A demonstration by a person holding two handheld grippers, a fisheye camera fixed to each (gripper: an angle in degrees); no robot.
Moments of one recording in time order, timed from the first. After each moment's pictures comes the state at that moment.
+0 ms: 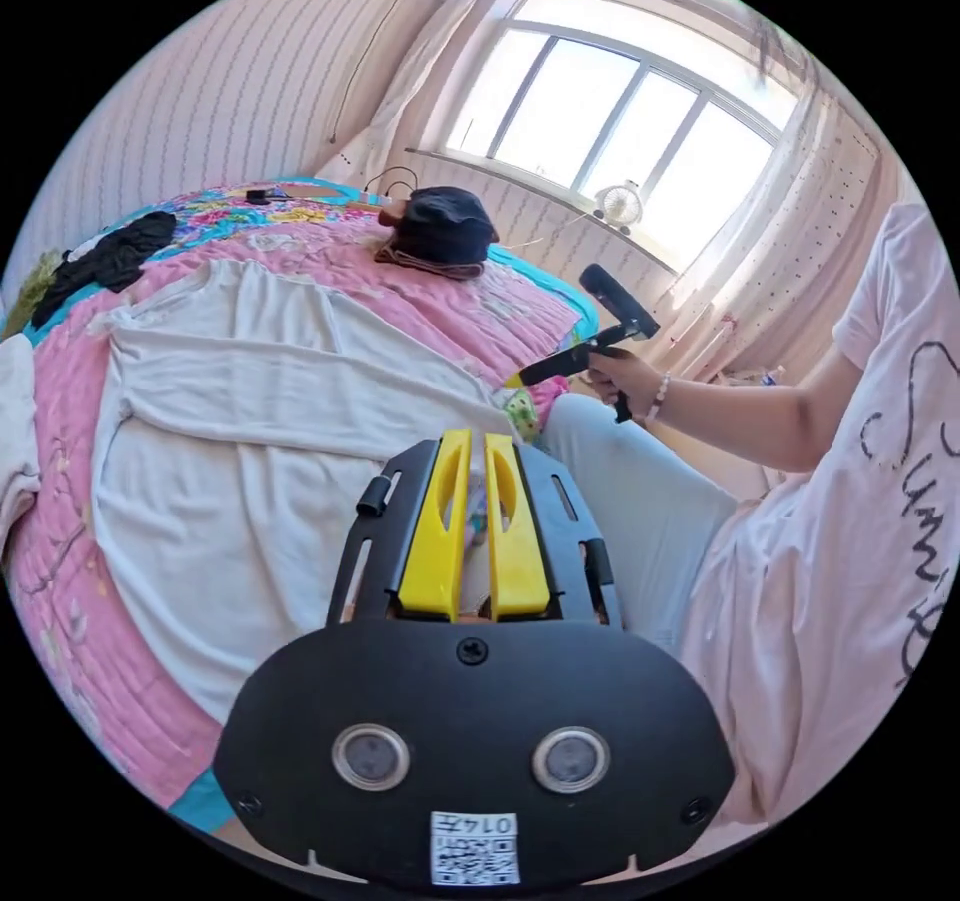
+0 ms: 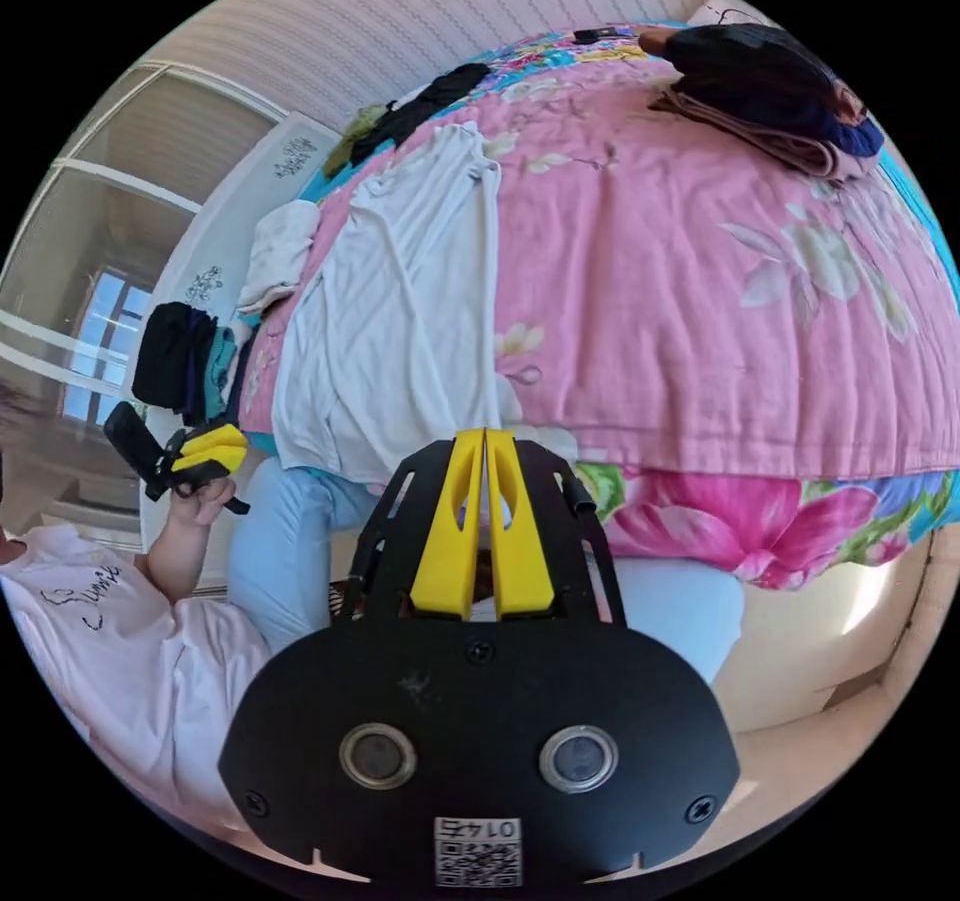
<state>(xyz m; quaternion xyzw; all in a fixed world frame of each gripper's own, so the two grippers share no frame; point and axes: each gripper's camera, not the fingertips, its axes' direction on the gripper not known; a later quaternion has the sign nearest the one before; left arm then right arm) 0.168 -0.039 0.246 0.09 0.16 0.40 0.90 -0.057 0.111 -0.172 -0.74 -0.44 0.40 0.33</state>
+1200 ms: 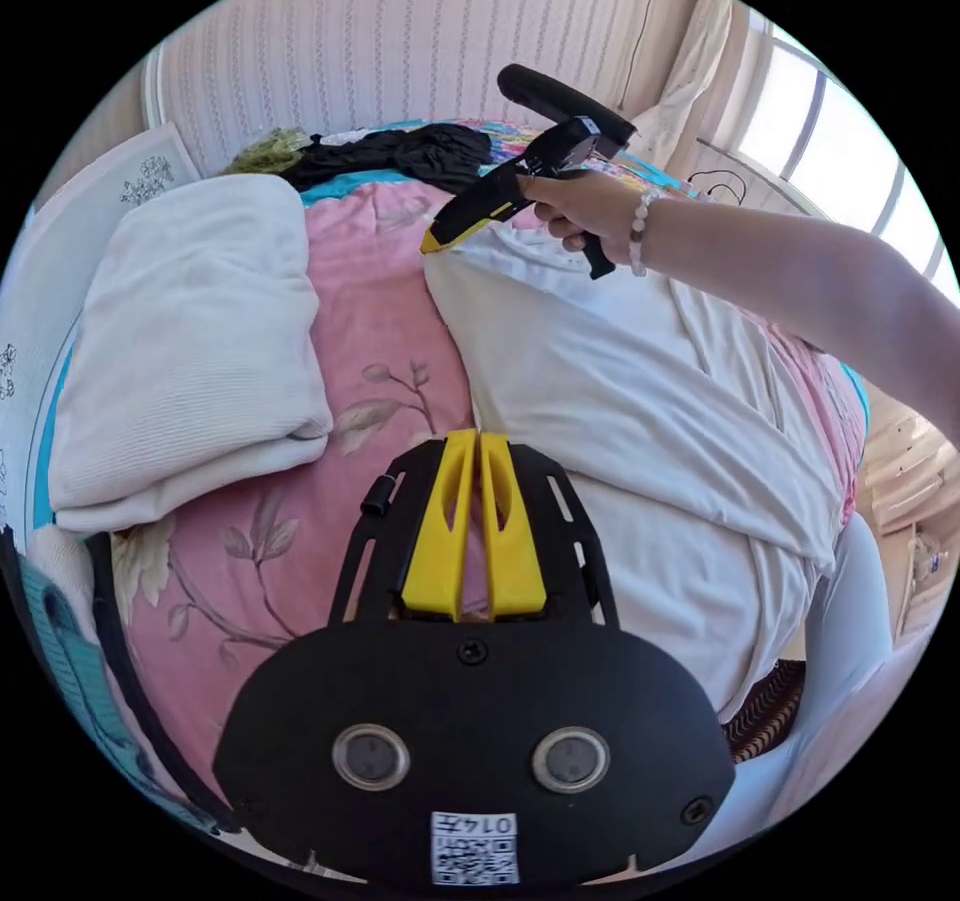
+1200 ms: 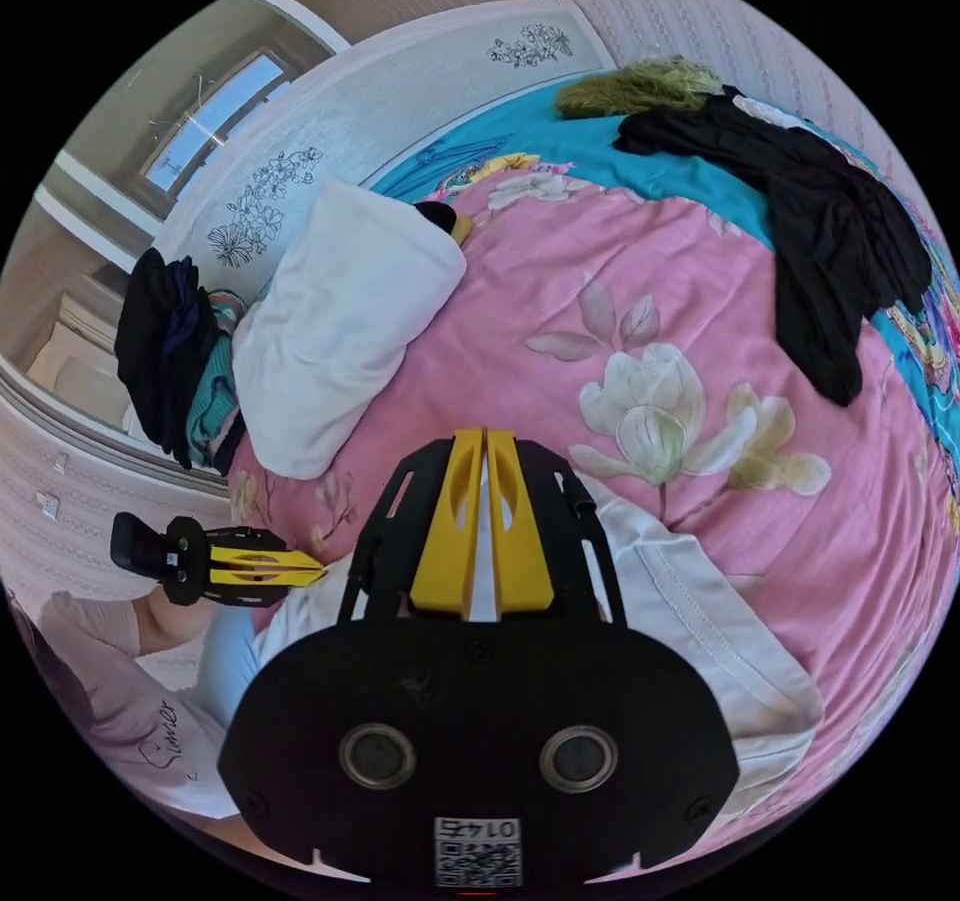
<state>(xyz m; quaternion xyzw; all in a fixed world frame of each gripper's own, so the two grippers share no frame) -0.045 -0.364 0.360 0.08 -0.05 0.19 0.98 -0.528 0.115 0.235 -0.56 -0.72 0.26 0.33</state>
